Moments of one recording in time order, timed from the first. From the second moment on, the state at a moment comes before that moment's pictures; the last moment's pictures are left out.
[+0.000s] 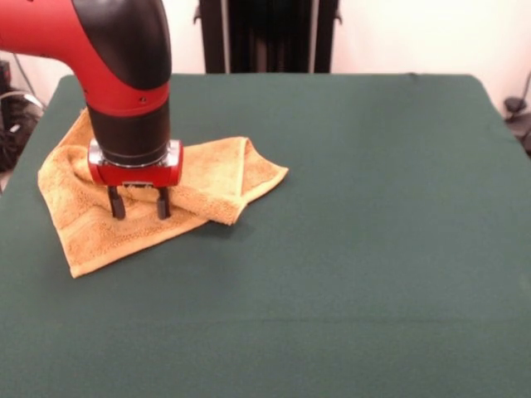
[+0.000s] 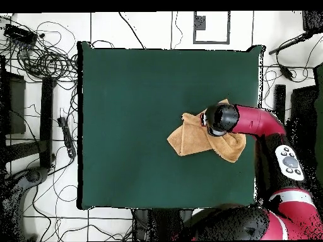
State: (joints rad) arm -0.54 -0.36 0.20 1.29 -0.45 0.72 1.57
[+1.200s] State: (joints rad) arm -0.55 -0.44 0.13 1.53 -0.41 0.46 1.57
